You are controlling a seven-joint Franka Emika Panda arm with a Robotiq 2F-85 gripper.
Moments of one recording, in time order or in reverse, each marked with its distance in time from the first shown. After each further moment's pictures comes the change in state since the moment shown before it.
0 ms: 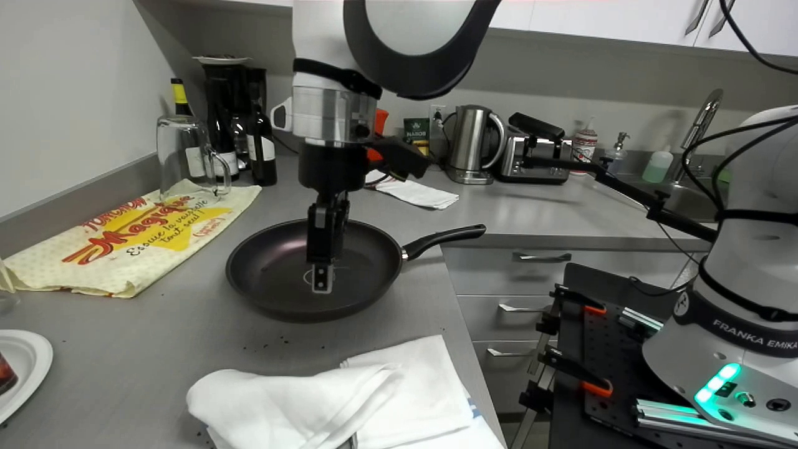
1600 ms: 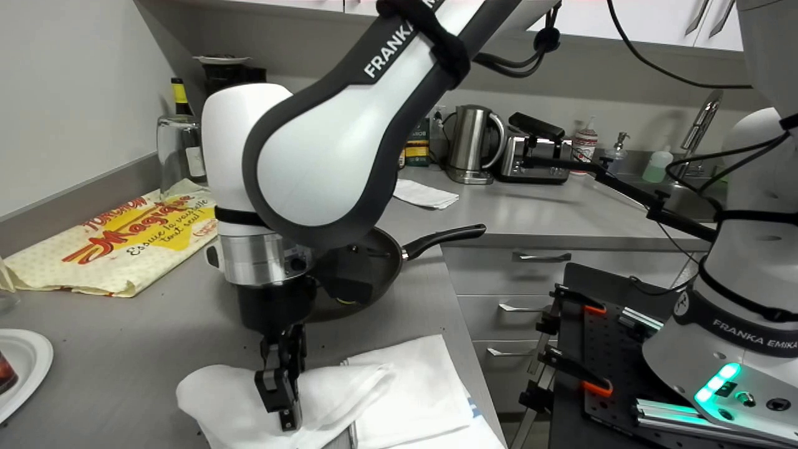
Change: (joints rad) arm 0.060 0.392 0.078 0.244 -0.011 -0.011 -0.003
